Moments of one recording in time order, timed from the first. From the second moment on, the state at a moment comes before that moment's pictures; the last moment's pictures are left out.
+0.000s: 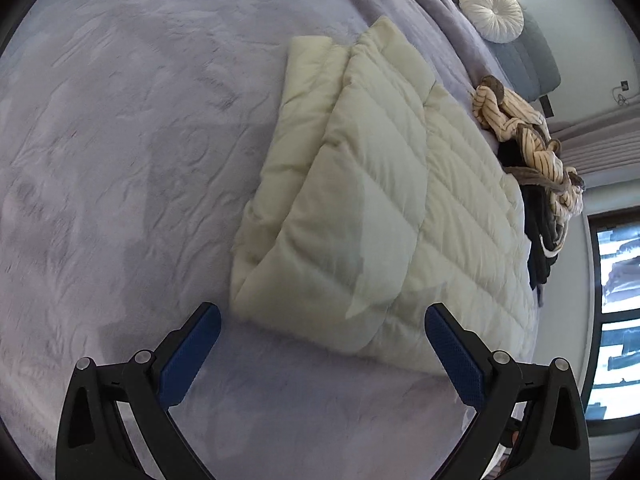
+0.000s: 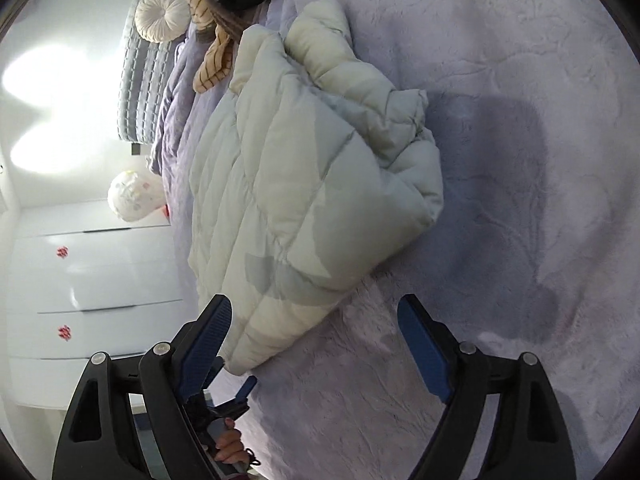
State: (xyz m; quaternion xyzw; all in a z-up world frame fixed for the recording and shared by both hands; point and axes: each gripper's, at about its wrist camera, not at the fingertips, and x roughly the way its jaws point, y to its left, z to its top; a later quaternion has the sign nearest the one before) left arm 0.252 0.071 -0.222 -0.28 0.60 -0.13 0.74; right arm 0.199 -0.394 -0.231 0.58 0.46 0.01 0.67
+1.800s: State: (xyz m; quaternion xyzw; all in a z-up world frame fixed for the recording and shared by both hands) left arm 0.172 0.123 -0.193 -0.26 0.62 -0.20 0.71; right arm 0.135 -0.384 -0.276 0.73 0.38 0.06 0.56
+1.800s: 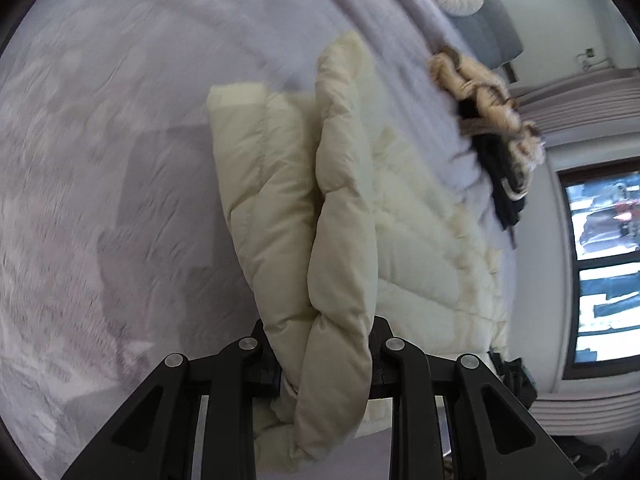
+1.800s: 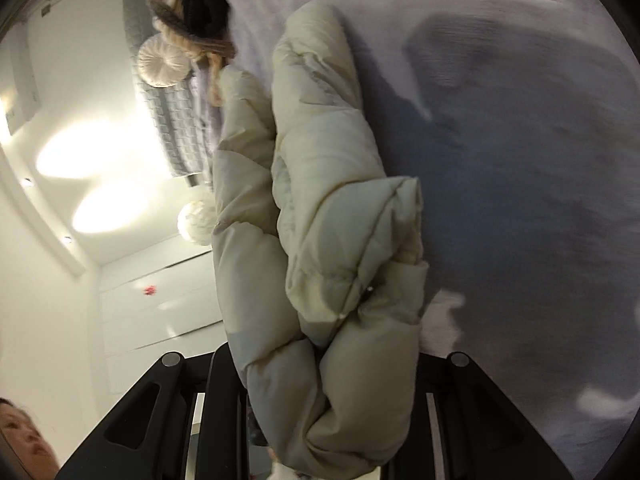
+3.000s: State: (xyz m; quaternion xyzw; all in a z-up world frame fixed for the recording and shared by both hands) left arm 0.166 0.132 -0.148 -0.14 0.63 -0.11 0.76; right arm 0.154 -0.369 -0.166 0.50 0.55 -0.07 0.66
